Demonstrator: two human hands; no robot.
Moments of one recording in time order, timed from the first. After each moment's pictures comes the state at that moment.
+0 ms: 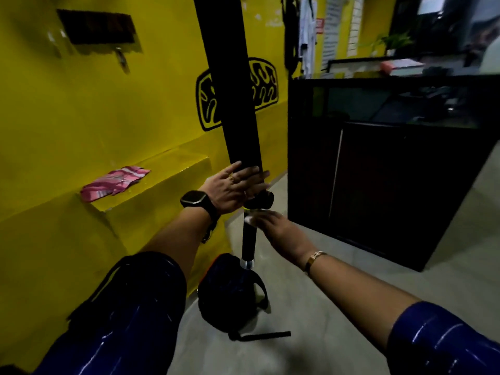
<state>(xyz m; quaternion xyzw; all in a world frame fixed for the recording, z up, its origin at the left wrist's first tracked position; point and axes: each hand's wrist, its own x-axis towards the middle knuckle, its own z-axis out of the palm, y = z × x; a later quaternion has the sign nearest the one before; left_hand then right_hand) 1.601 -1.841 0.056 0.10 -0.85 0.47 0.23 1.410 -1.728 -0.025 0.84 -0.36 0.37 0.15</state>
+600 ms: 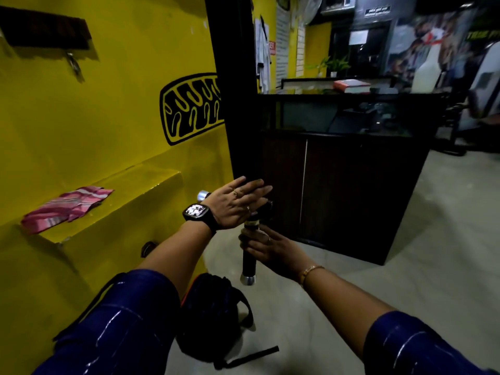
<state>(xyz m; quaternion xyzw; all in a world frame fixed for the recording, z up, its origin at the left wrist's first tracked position) 1.596 -1.874 0.042 -0.02 -0.85 0.43 0.31 1.428 -1.741 -0.053 0.83 -0.38 0.09 0.41</state>
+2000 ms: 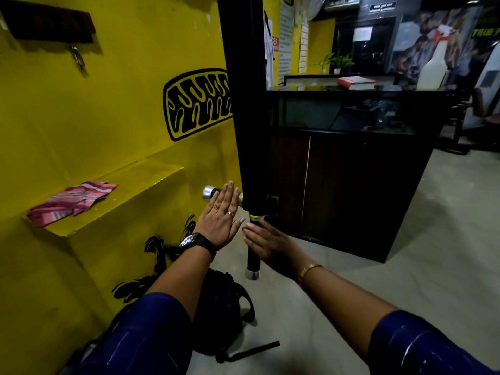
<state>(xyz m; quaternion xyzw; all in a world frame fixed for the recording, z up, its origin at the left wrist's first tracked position) 1.629 -1.860 -0.030 0.28 -0.85 0.27 0.34 1.448 -1.741 -0.049 0.80 -0.42 0.06 0.43</state>
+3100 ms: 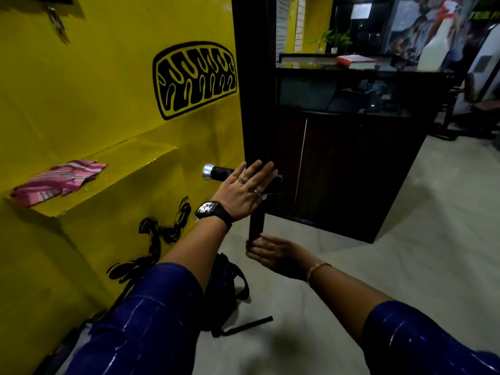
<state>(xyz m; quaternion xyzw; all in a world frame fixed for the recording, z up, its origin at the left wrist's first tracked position) 1.593 -1.853 -0.009 0.12 -0.86 0.32 0.38 1.438 -1.725 -0.113 0.87 -0.32 0.03 0.38</state>
